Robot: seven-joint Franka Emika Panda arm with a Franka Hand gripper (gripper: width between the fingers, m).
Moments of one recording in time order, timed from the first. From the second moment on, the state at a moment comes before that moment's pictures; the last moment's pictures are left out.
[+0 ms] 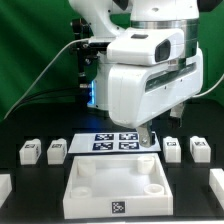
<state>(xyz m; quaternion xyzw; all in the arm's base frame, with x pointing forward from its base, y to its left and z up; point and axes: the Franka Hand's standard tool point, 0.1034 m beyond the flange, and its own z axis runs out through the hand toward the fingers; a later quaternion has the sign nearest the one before) 0.564 0.056 0.112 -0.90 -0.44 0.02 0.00</state>
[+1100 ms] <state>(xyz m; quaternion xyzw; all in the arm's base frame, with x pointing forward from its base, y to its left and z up) 0.562 0.054 0.111 -0.87 -0.50 0.01 0.00</state>
